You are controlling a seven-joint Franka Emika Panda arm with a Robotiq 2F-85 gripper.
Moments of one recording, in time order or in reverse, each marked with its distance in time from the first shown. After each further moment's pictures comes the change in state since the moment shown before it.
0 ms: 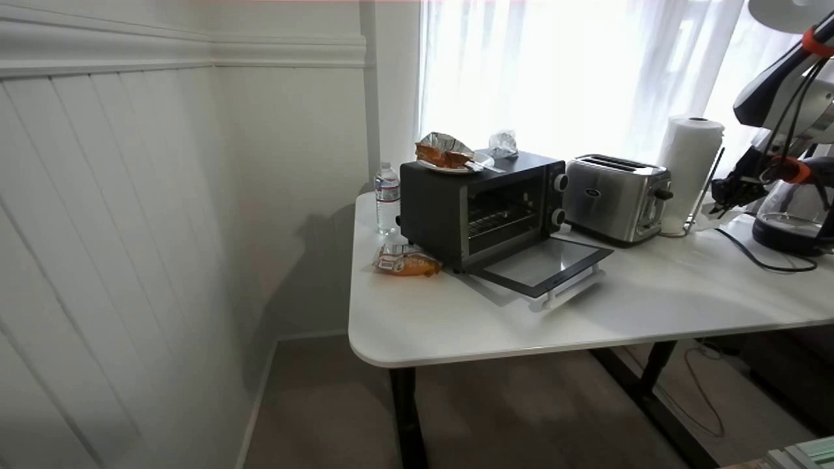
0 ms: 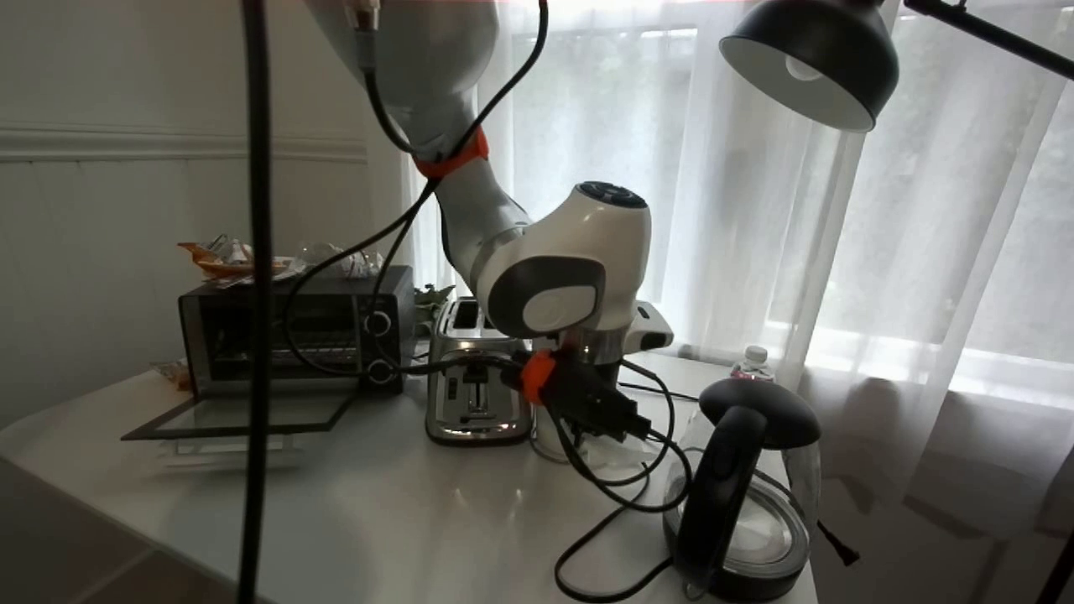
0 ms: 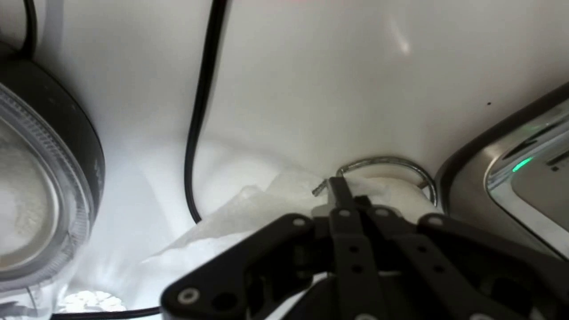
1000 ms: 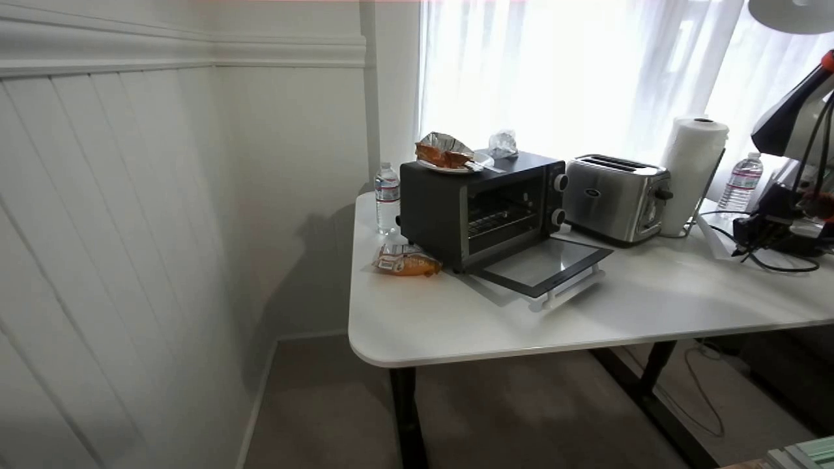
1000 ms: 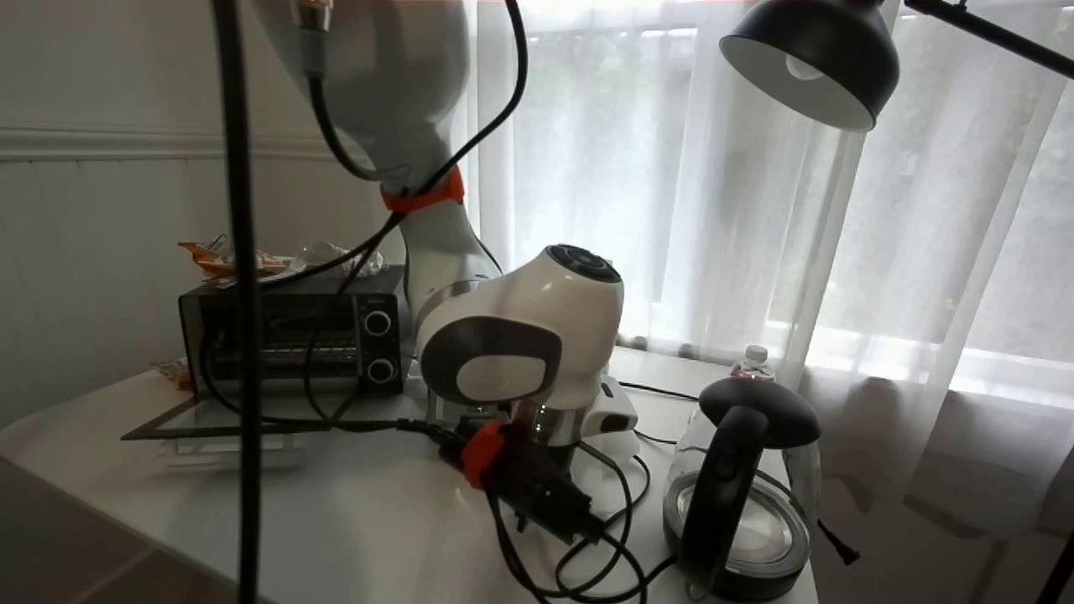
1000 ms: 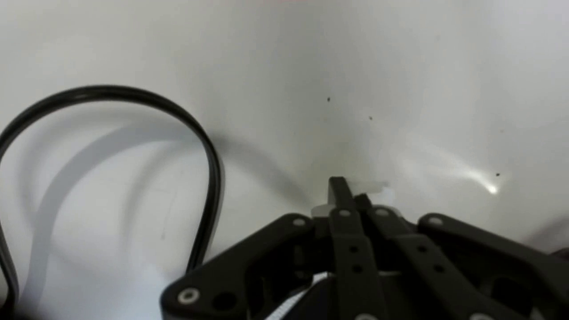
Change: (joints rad) arm -0.072 -0.037 0.054 -0.229 0.077 0.012 -0.129
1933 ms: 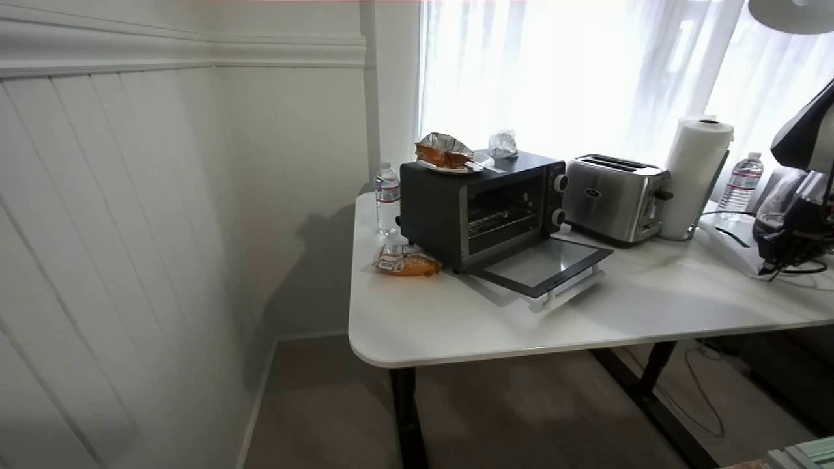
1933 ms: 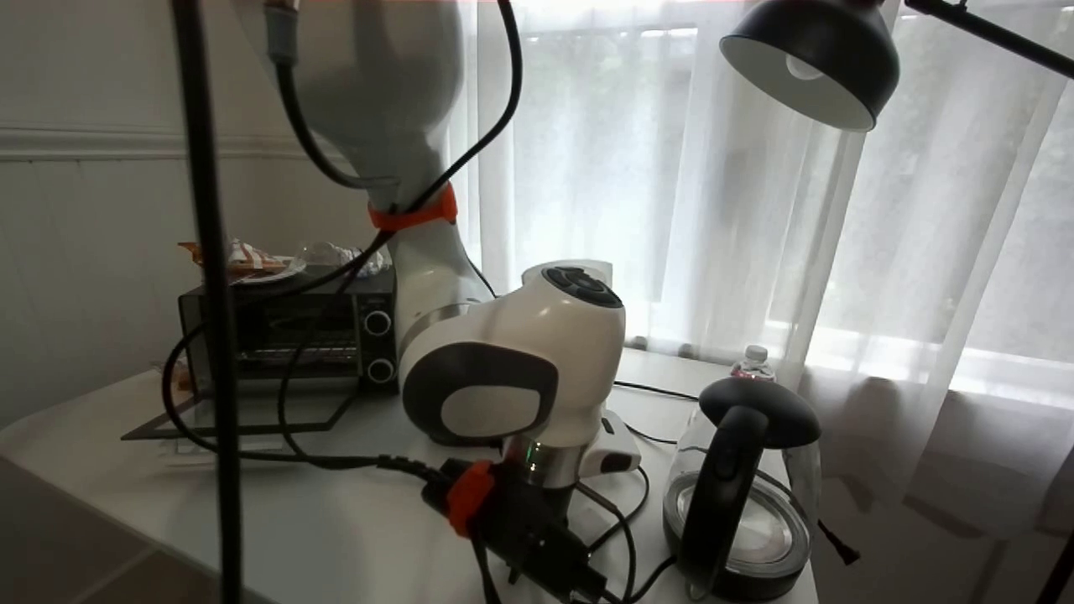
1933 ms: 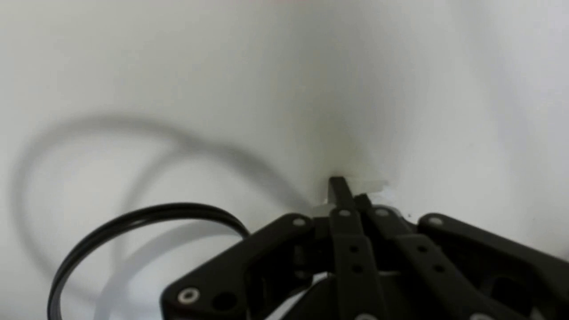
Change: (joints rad) arm 0.012 -0.024 -0.071 -0.089 -0.053 0.006 0.000
